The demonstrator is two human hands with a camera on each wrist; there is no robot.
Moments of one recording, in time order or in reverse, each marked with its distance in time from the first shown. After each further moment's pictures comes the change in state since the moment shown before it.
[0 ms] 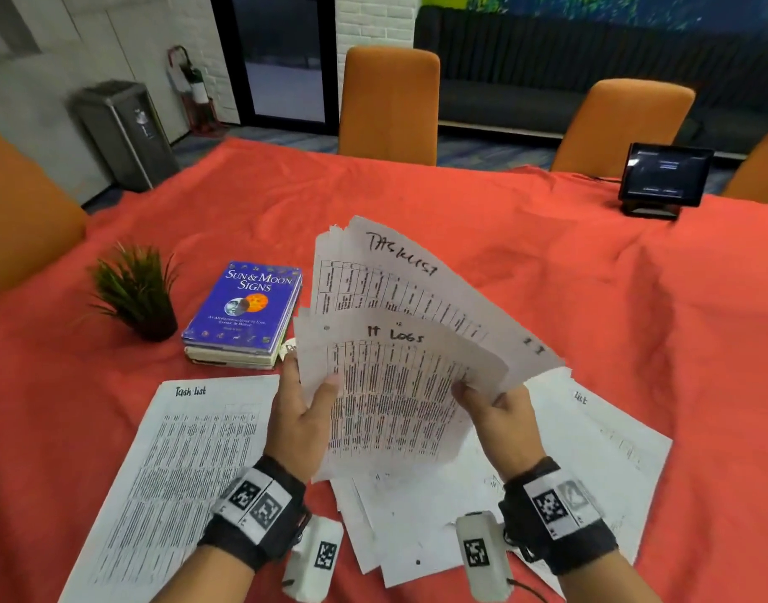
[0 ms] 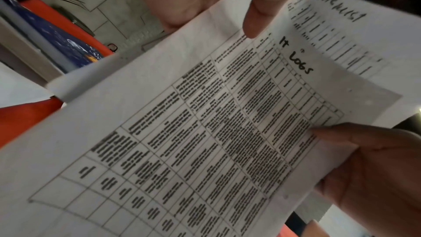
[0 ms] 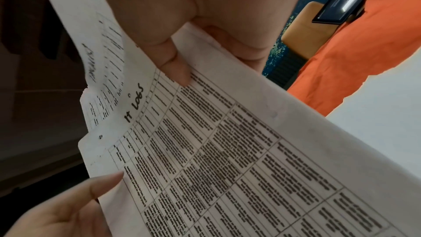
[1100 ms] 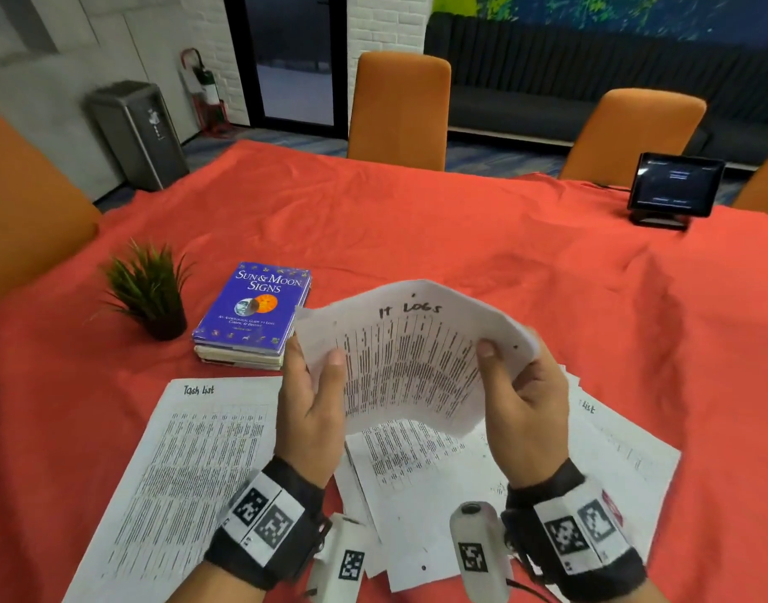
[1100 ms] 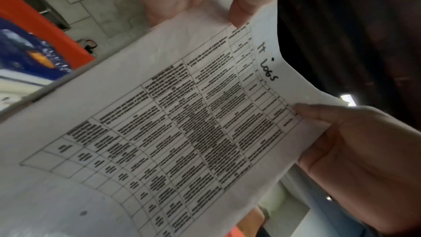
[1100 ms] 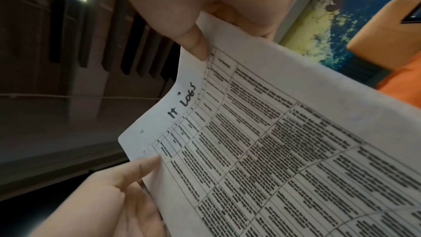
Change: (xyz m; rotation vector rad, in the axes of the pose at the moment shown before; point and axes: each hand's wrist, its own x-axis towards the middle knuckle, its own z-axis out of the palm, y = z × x) left_hand -0.002 0.037 0.007 -0.101 0.135 0.049; right_hand -0.010 -0.069 0.022 0.034 0.163 -0.354
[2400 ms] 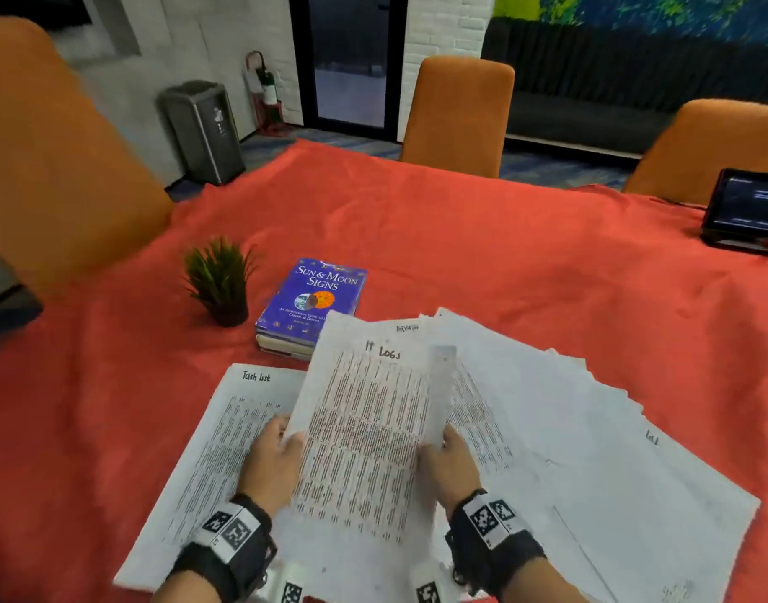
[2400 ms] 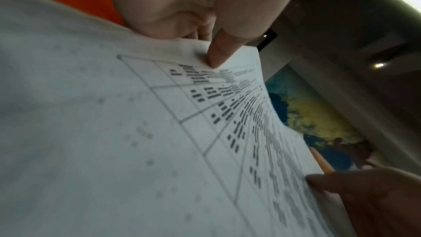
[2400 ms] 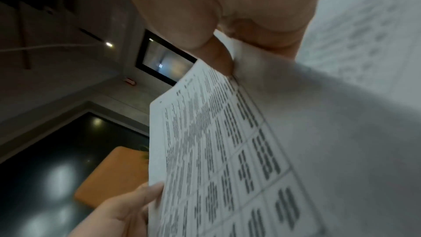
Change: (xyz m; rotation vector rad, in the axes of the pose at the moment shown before) left_hand -0.018 -0.084 -0.140 0.589 -0.009 -0.502; right_hand -0.074 0.115 0.091 -0.357 -0.444 0.850
